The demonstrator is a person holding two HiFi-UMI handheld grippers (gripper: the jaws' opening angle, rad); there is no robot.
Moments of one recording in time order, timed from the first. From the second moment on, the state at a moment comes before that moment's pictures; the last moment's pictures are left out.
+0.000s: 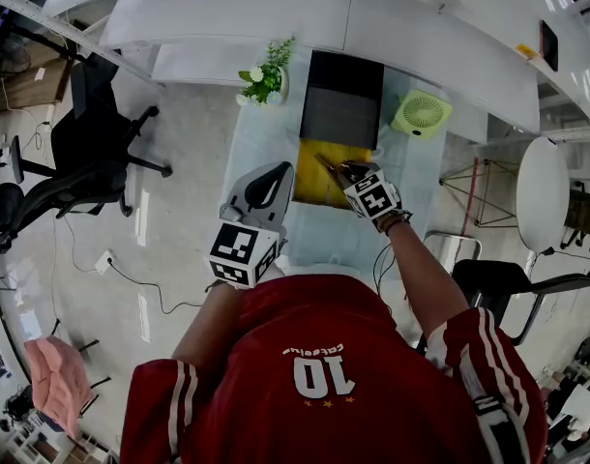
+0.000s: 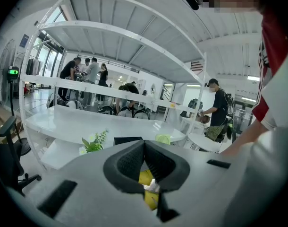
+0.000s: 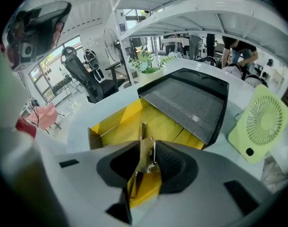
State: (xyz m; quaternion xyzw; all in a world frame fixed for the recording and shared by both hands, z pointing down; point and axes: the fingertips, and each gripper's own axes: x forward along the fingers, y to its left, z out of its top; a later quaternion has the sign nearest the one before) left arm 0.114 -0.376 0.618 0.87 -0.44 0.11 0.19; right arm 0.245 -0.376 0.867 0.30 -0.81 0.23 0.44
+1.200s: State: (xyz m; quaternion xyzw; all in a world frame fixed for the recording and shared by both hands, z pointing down) left arm 0.098 -0.347 0.556 0.90 -0.39 0.07 0.15; right arm 0.251 -0.339 0.801 0.41 -0.79 0.26 0.37
